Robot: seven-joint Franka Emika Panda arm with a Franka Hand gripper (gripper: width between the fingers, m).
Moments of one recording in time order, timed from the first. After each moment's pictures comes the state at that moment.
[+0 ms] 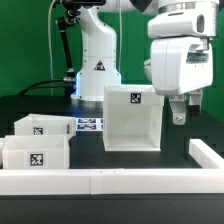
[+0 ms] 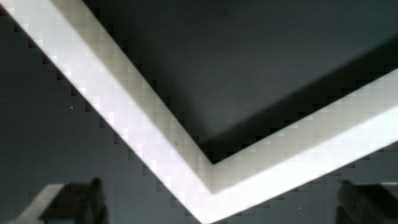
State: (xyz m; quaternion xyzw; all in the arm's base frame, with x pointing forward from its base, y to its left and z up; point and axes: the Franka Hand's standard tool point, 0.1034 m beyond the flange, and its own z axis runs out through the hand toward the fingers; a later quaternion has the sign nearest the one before) arm 0.617 0.097 0.097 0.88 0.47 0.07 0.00
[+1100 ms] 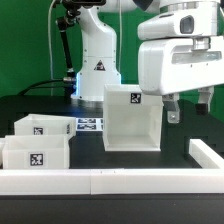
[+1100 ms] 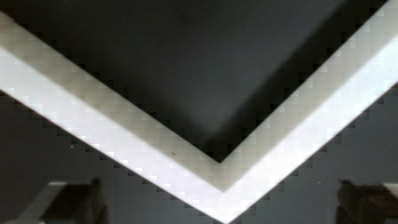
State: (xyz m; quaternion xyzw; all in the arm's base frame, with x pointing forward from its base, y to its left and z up) arm 0.612 0.103 0.098 0.96 0.28 0.06 -0.02
